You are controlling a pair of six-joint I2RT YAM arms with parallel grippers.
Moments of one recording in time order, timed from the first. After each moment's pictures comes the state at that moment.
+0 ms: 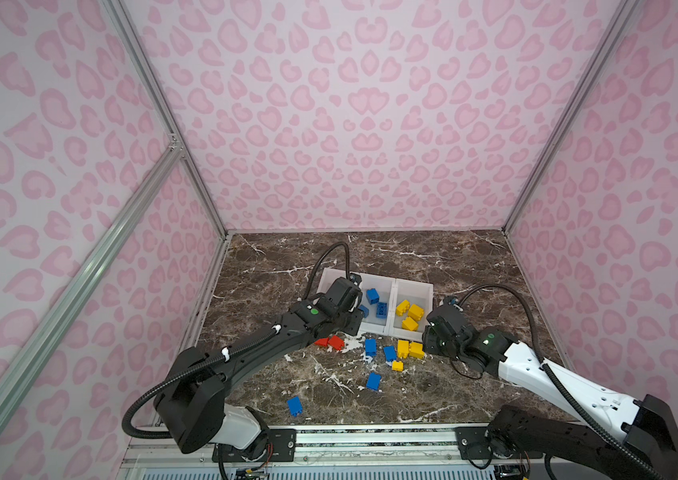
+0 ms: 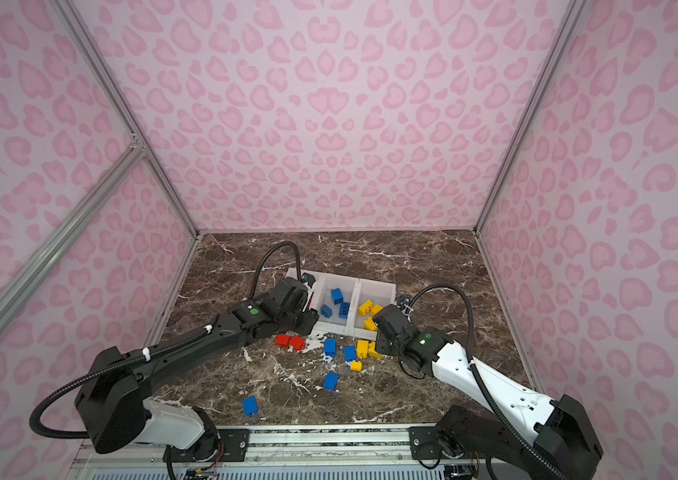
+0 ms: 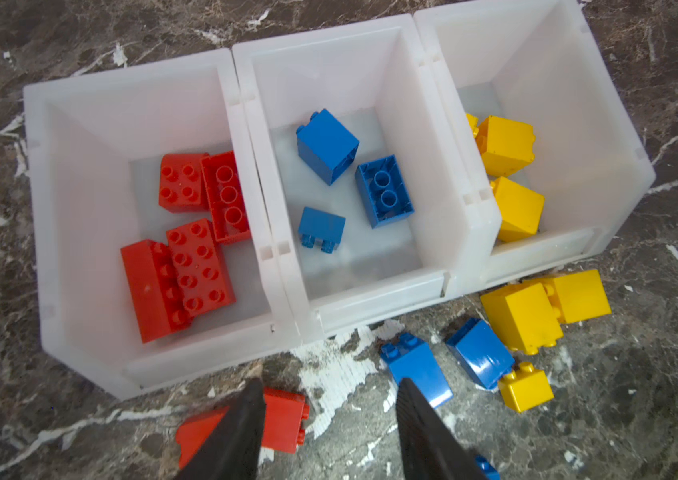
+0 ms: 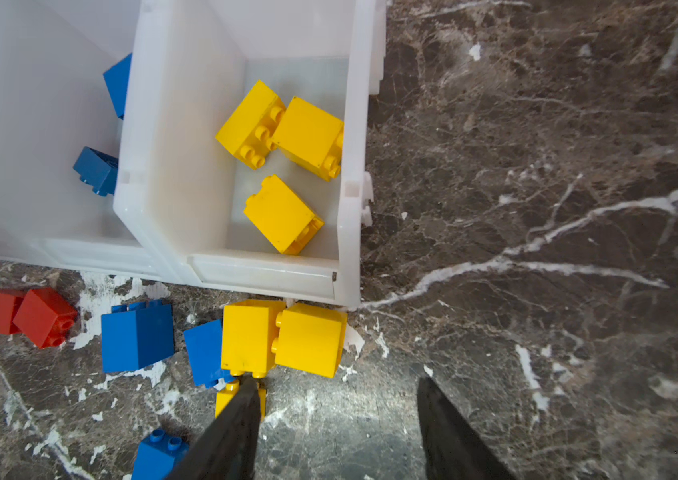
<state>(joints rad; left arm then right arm) -0.77 1.41 1.00 -0.50 -0.12 -0.29 0.72 1.11 0.75 -0.71 0.28 0.82</state>
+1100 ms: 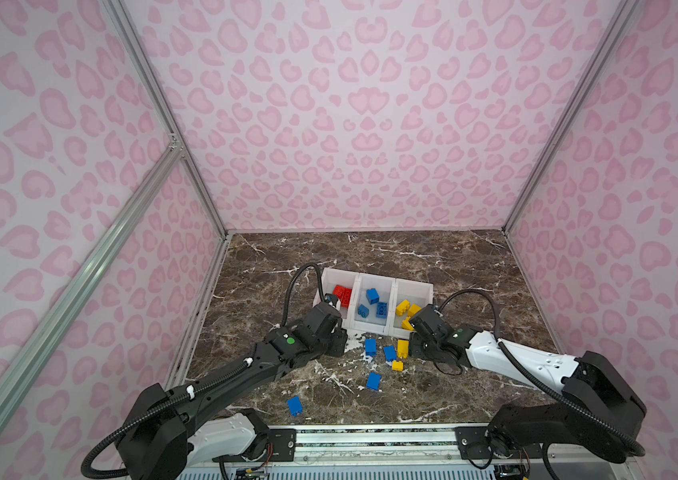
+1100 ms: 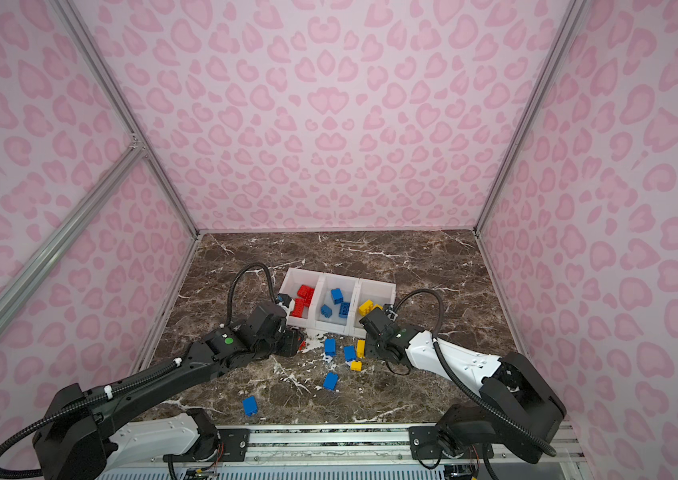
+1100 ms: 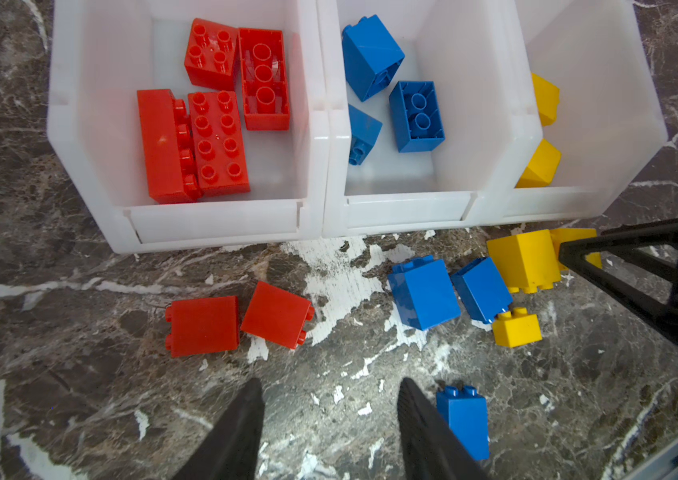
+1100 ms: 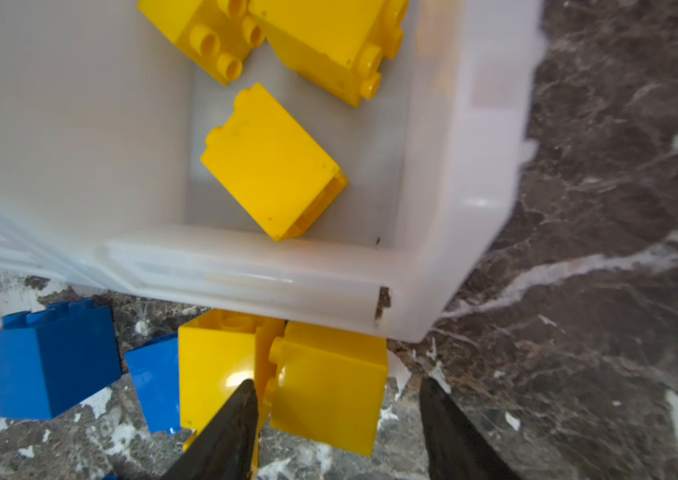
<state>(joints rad) -0.78 1.18 0.75 -0.48 -0.10 -0.50 0.72 1.36 0.70 -0.52 0.18 0.84</state>
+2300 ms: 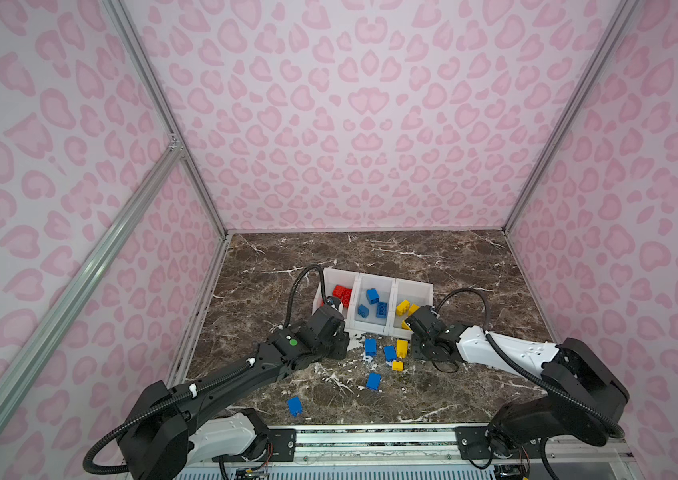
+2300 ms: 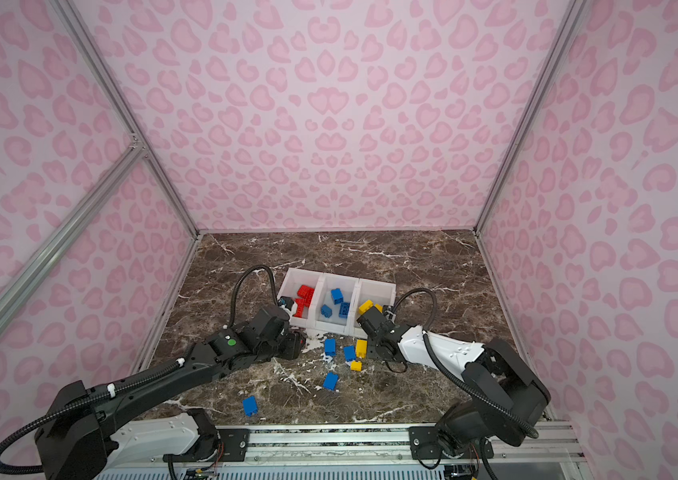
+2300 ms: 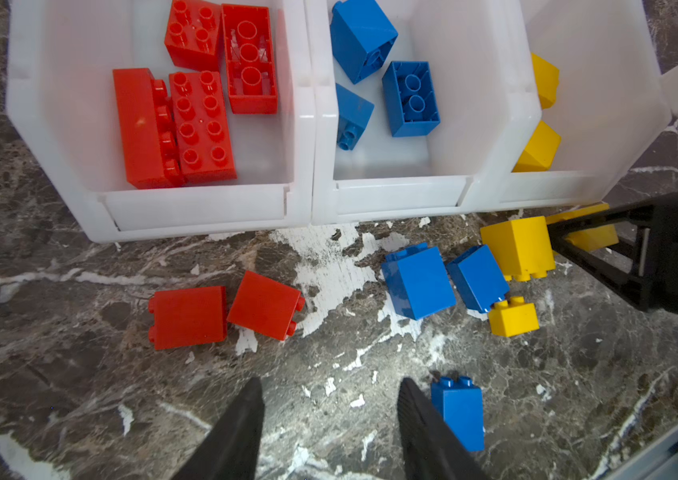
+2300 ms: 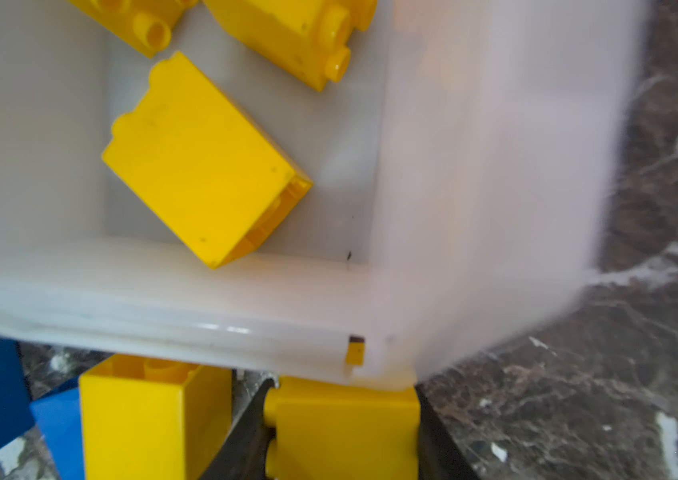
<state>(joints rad) -0.81 1.19 0.74 -0.48 -0.10 -0.51 0.70 1.44 0.72 -0.53 0.21 0.81</state>
